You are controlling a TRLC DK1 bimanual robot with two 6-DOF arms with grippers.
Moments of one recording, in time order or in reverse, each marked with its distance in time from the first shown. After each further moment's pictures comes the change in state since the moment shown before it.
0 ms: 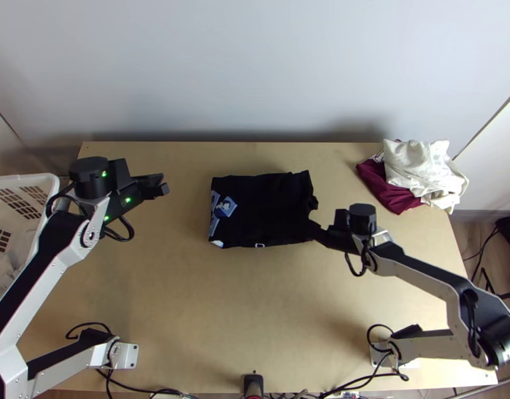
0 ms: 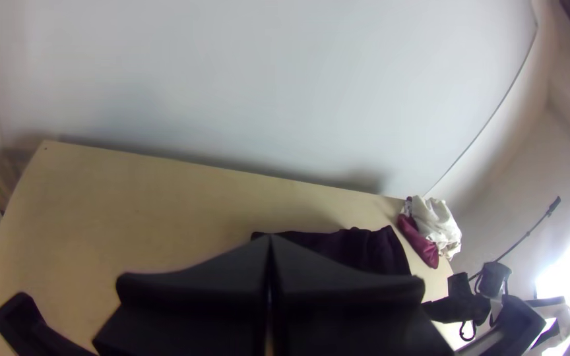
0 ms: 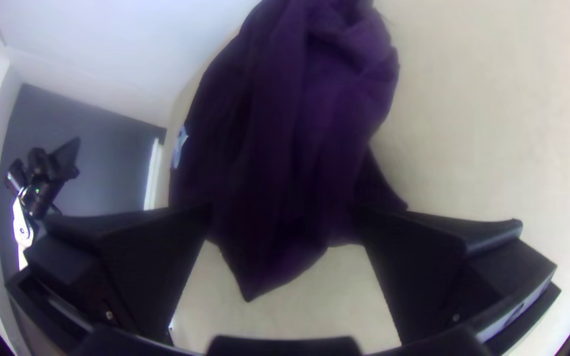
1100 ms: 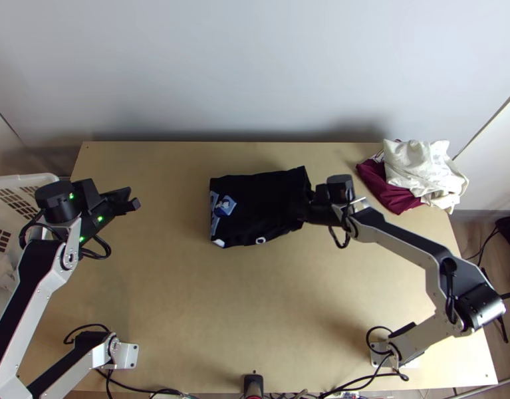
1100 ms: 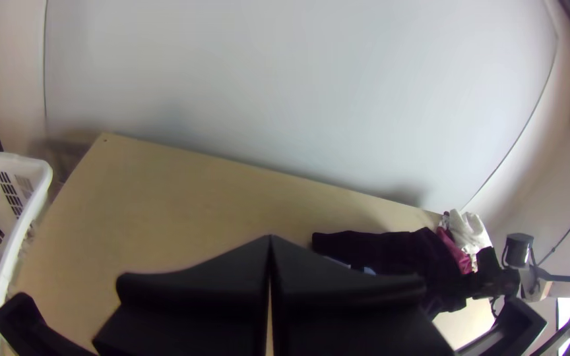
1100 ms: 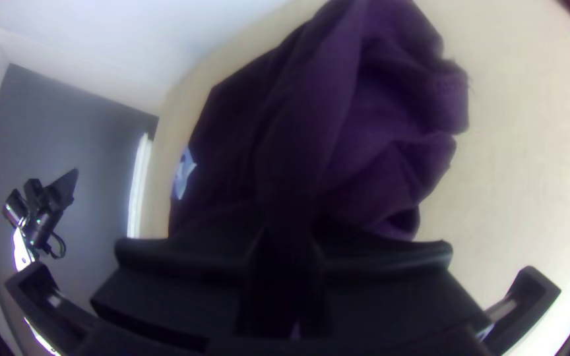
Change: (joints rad) left arm 0.206 -0.179 -0.195 0.022 0.016 0.081; right arm 0.049 0.198 0.372 -0.248 0.047 -0.081
